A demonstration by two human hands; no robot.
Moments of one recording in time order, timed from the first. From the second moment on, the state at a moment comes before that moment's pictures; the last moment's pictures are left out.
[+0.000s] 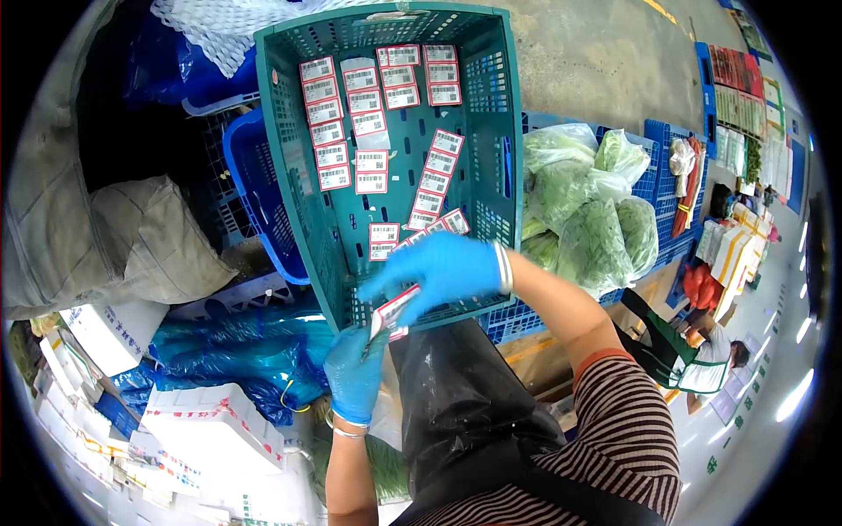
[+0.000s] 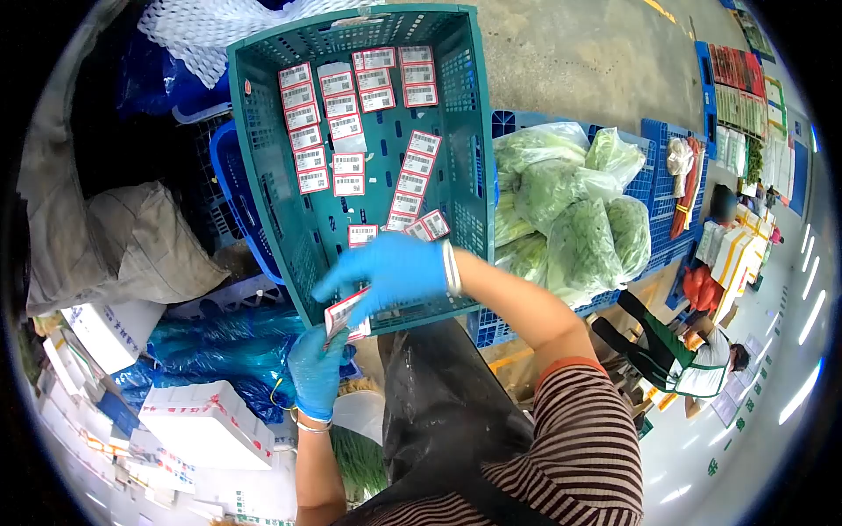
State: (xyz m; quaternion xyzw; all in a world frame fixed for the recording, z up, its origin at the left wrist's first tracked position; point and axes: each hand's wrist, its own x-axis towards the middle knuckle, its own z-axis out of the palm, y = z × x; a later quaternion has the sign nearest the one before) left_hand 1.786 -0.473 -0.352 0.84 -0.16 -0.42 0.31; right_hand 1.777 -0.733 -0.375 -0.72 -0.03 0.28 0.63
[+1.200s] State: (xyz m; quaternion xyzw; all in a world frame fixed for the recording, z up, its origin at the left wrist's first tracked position) left_hand 1.735 -0.442 -0.377 0.80 0.05 -0.44 0.41; right_hand 1.823 -0.605 -0.636 -0.94 0.09 0.19 0.28
